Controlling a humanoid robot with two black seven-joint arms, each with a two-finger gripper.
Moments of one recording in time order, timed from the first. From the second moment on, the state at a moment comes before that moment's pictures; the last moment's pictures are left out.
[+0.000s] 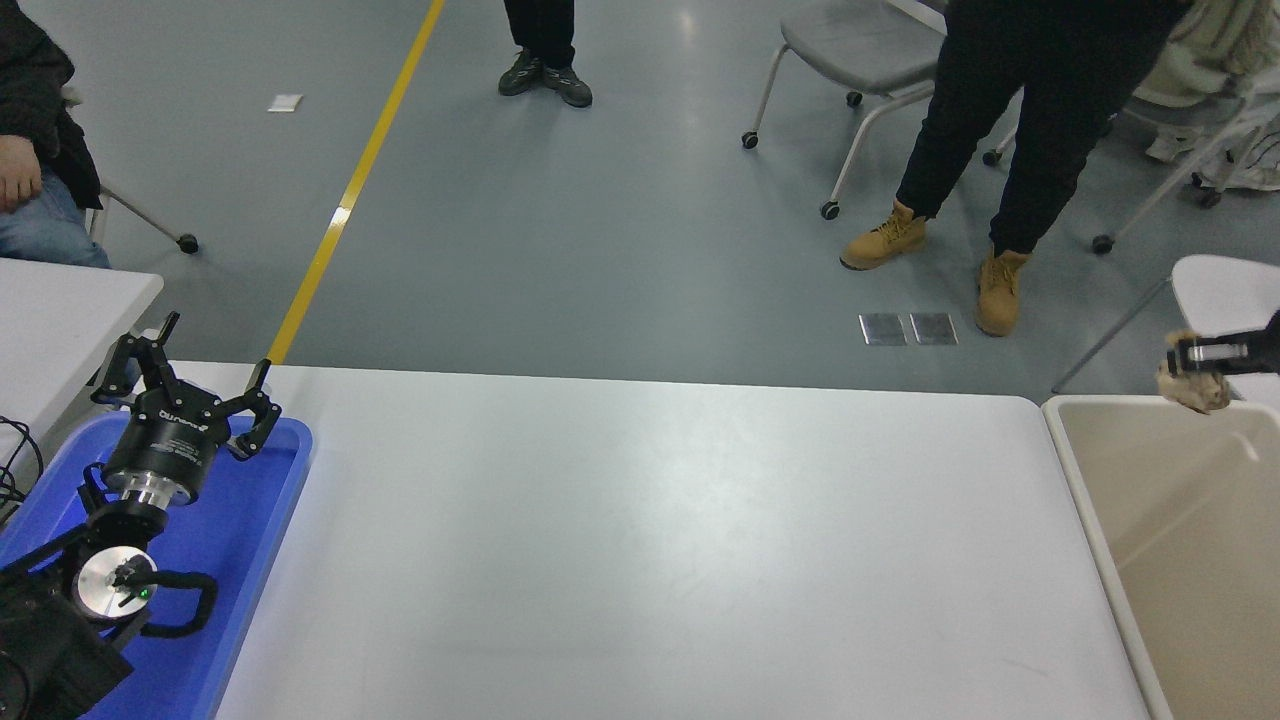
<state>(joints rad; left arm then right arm) -0.55 0.46 -0.60 -0.39 -0.23 -0.70 -0.59 1.71 -1.15 -0.48 1.24 -1.17 0.51 0.03</state>
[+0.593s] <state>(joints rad) -0.55 0.46 -0.60 -0.39 -0.23 -0.70 -0.59 1.76 -1.19 -0.48 1.14 -1.14 0.53 0.03</state>
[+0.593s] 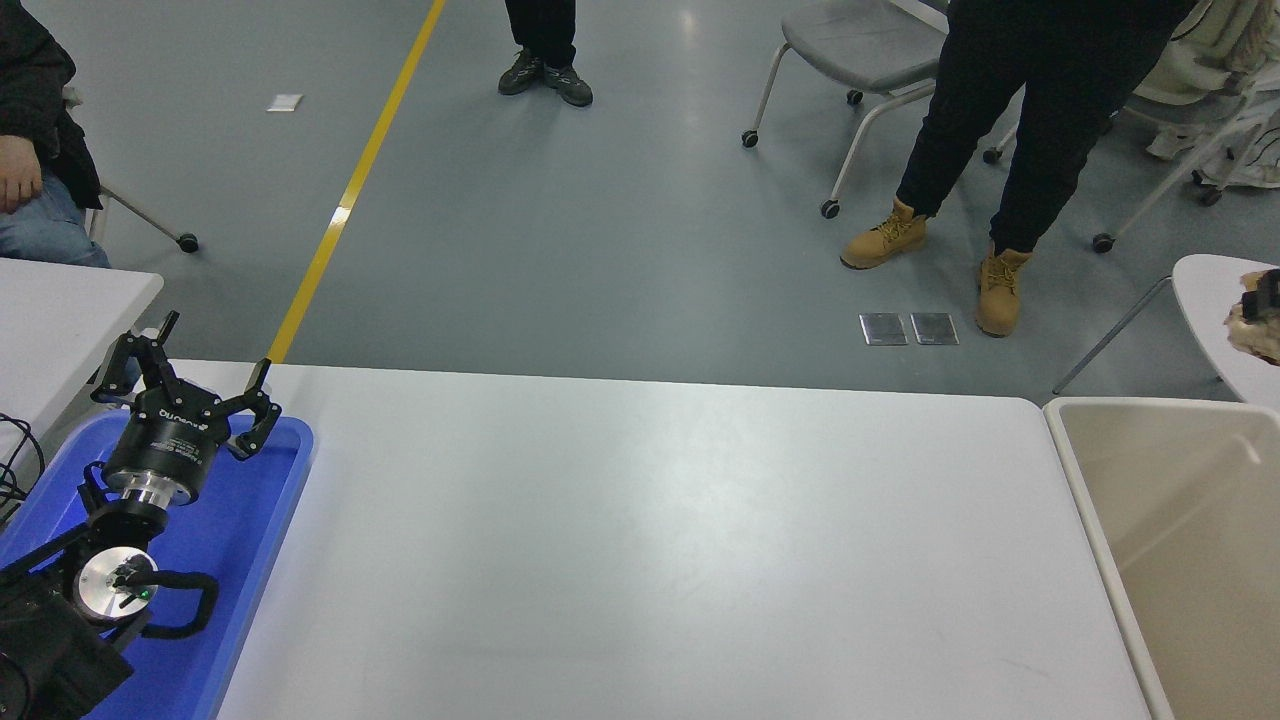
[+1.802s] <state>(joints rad) -0.55 0.46 -0.60 -0.39 -0.23 -0.70 -0.59 0.83 -0.64 -0.40 0.31 -0.51 -0.29 0.02</state>
